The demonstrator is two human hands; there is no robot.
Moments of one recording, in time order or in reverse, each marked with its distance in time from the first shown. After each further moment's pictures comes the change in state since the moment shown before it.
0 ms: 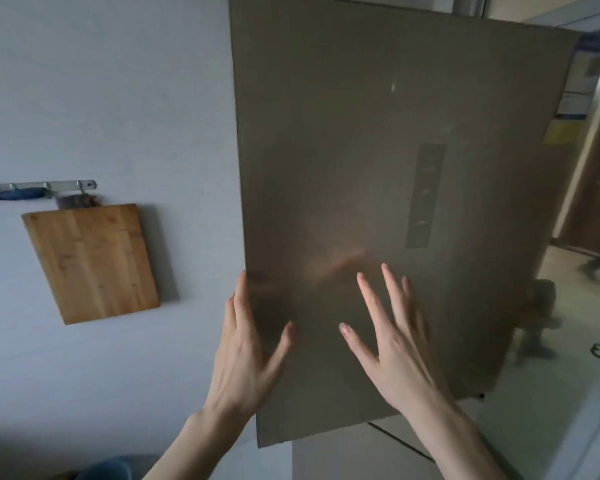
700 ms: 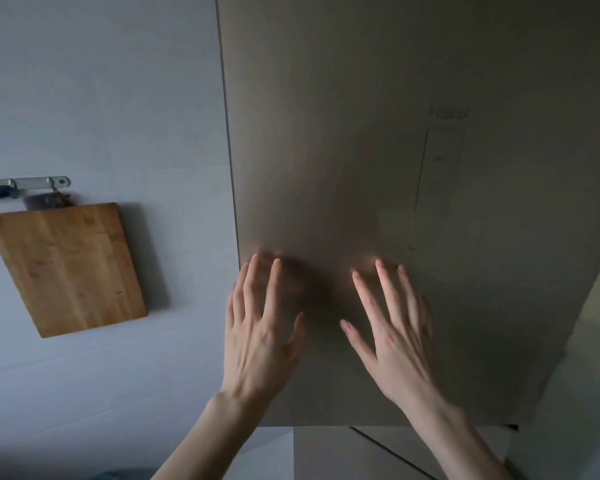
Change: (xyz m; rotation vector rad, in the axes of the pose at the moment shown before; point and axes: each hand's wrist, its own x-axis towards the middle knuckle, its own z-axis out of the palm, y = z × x) left_hand 0.078 -0.055 0.060 0.483 0.031 0.131; right_hand 0.071 0.031 0.078 -0.200 0.108 -0.046
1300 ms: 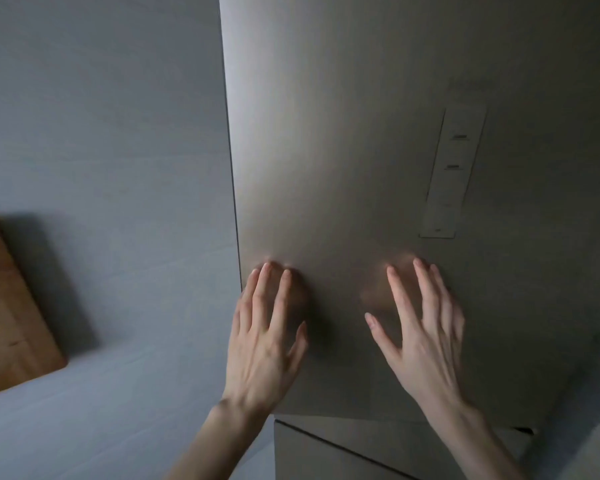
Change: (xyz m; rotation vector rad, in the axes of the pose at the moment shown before) left_hand 0.065 -0.071 0.118 -0.146 -0.078 0.222; right_hand 0.044 0.030 0.080 -0.268 0.210 0.180
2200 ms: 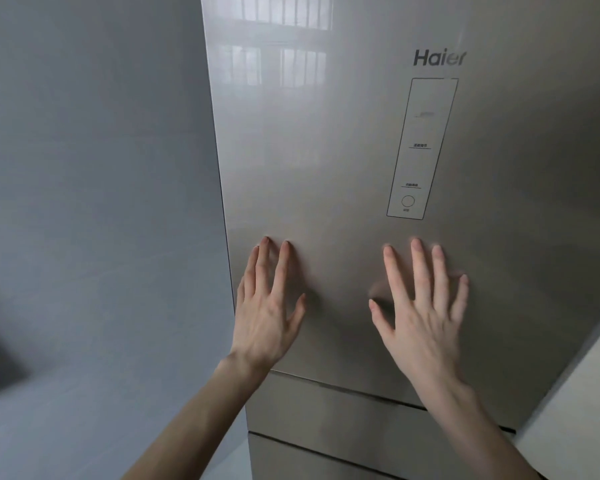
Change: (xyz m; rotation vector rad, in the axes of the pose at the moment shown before) left_hand 0.083 -0.009 0.106 -0.144 -0.148 0.010; right_hand 0.034 0.041 0.046 -0.351 -0.097 0.083
